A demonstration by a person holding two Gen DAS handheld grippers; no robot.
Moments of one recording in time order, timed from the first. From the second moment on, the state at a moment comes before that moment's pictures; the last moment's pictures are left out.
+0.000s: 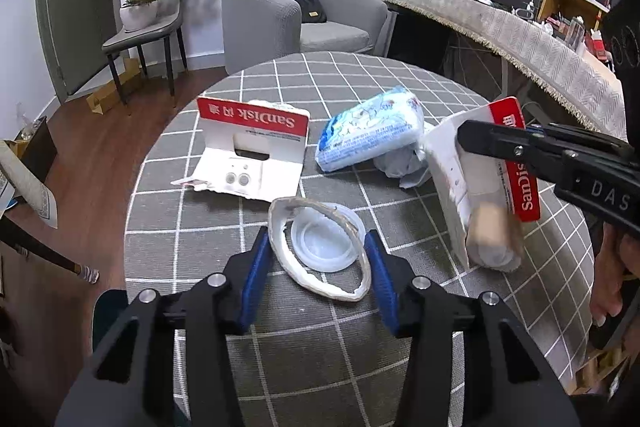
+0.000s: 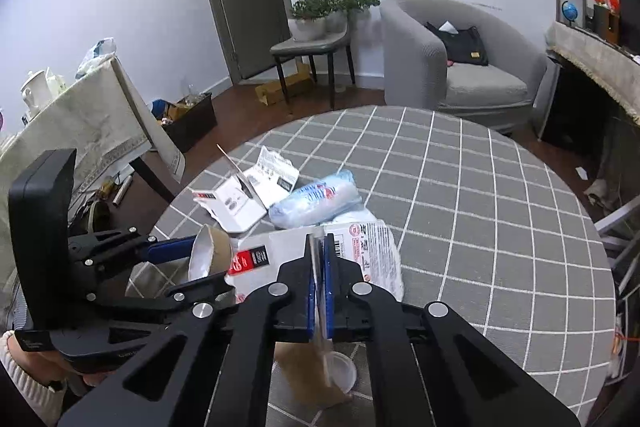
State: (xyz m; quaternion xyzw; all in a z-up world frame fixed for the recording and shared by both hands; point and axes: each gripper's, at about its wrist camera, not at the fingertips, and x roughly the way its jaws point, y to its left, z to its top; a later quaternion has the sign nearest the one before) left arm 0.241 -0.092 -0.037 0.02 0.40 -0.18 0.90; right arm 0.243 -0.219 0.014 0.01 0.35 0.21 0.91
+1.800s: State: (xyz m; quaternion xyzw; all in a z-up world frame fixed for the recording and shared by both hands) left arm 0.211 0.092 -0.048 -0.01 0.41 -0.09 0.91; right arm 0.233 -0.056 0.052 -0.03 0.30 0.28 0.91
